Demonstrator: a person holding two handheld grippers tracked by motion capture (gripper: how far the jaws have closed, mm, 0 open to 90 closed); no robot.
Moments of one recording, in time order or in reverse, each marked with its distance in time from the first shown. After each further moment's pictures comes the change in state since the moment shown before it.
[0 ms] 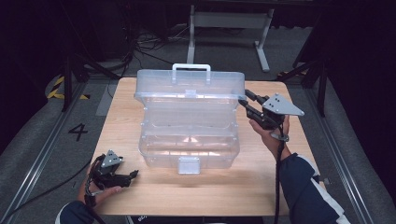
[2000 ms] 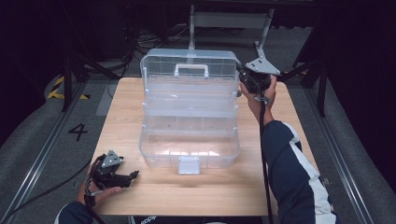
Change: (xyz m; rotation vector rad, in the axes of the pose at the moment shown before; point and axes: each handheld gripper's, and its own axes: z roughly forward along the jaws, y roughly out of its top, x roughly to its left) left arm -0.001 0.000 0.001 0.001 -0.017 0.002; right arm -0.044 0.028 0.095 0.147 -0.237 -0.004
